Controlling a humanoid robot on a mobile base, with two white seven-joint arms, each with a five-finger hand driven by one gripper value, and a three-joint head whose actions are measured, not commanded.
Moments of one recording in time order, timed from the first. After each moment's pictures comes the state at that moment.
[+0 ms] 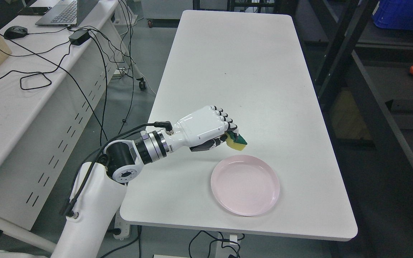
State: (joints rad) left arm -0.68 0.09 -0.23 -1.38 -0.99 -0.79 -0.33; right arm -0.07 0.00 -0.21 0.00 -0.11 0.08 -0.07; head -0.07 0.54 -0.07
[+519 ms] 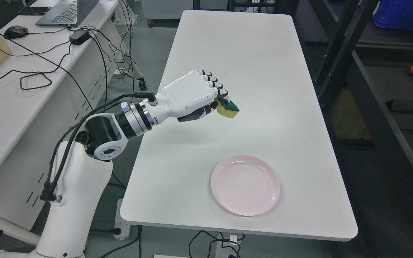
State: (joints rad) left arm -0.77 0.11 -0.17 -1.44 -0.98 -0.79 -0.36; right arm -0.07 0.00 -0.21 0.00 -0.11 0.08 -0.07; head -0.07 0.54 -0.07
